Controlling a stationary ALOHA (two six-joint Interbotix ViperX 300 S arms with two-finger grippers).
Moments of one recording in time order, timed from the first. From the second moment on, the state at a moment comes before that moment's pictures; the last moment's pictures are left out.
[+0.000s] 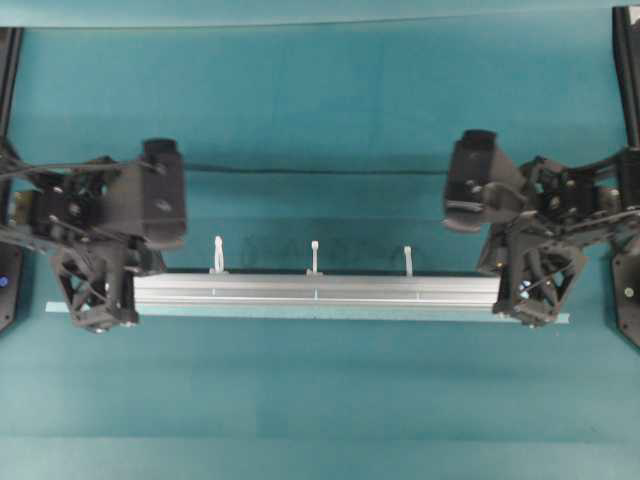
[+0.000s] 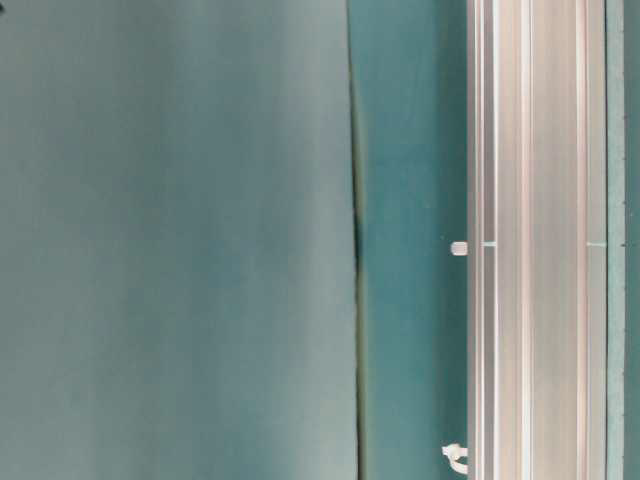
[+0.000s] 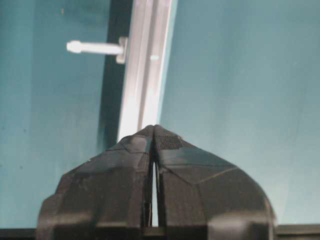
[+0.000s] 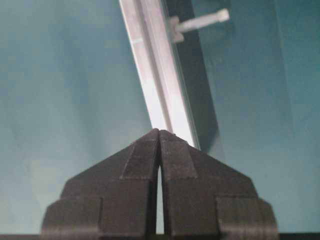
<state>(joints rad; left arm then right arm) -0.02 -0.38 0.61 0.02 0.93 -0.18 -0.04 -0.35 0.62 0.07 1.02 0.20</state>
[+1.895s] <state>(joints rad) -0.04 -0.14 0.78 0.03 0.57 -0.06 0.03 -0.10 0.73 0.00 0.67 0.05</state>
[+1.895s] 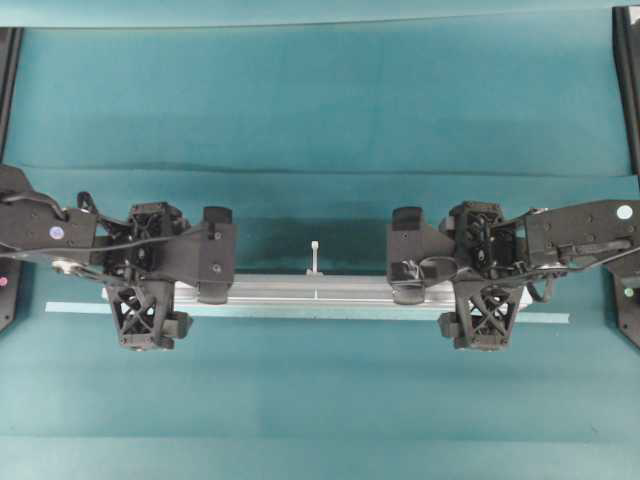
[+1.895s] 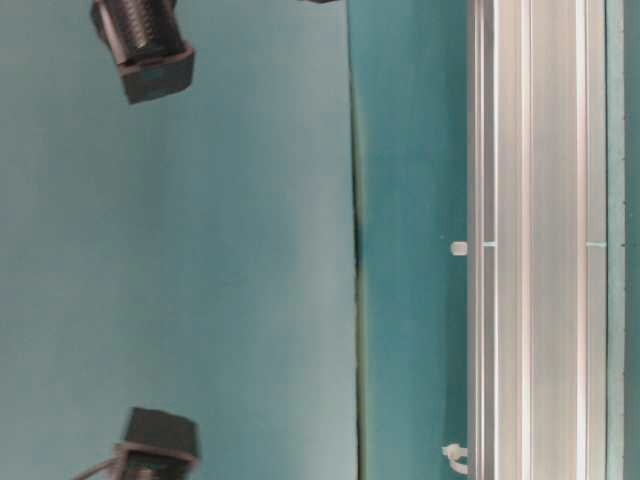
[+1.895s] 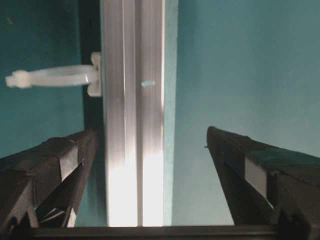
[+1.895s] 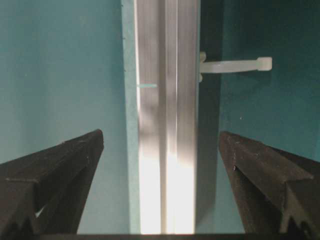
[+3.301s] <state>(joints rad) -0.02 -0.02 0.81 0.03 0.37 -0.08 0.02 0.04 0.76 -0.02 0.50 0.06</state>
